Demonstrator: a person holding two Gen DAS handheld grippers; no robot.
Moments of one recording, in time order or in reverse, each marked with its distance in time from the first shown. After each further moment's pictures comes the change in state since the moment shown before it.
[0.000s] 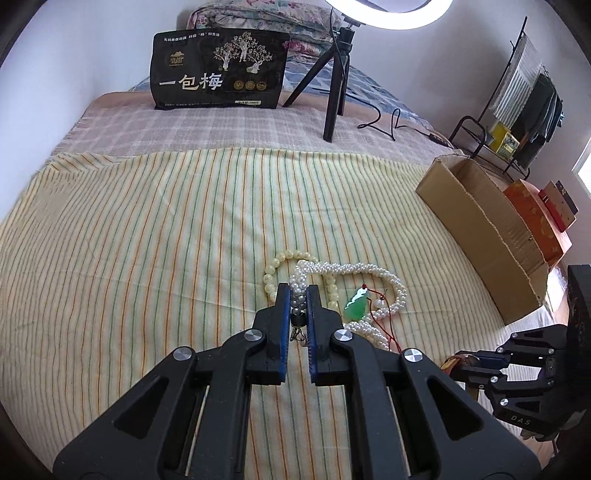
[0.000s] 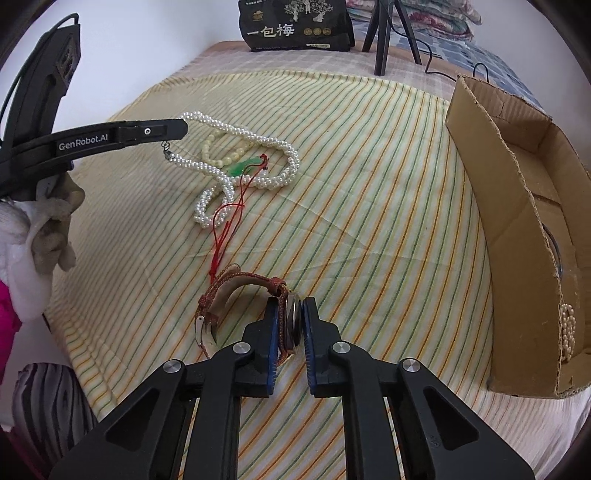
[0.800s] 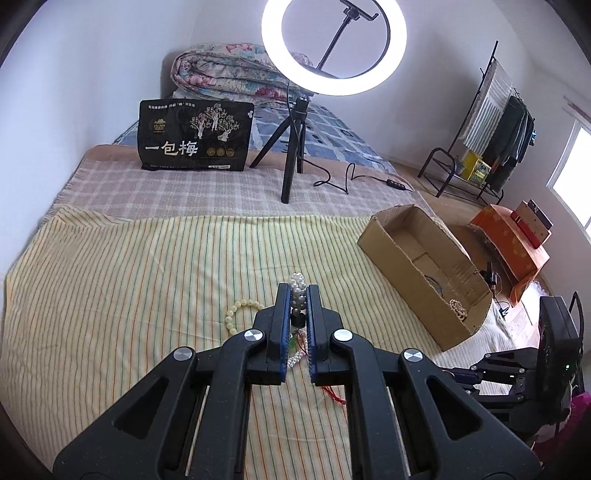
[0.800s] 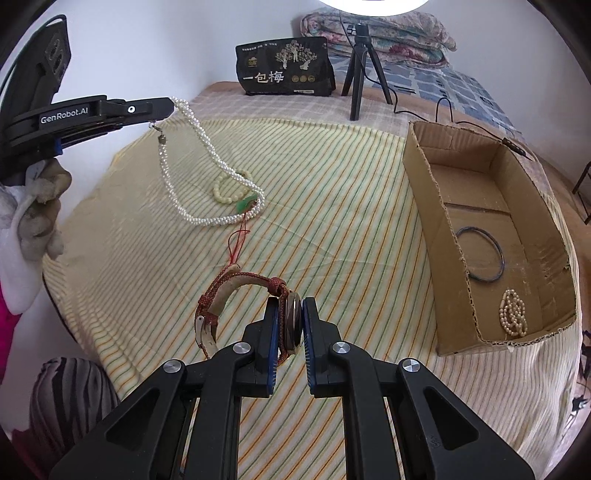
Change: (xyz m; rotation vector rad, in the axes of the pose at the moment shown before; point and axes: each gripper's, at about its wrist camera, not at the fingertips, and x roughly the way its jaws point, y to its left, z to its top) left arm -0.082 -0.034 0.026 0.015 -0.148 -0.083; right arm -0.065 0.003 -0.013 0.024 -0.133 -0.044
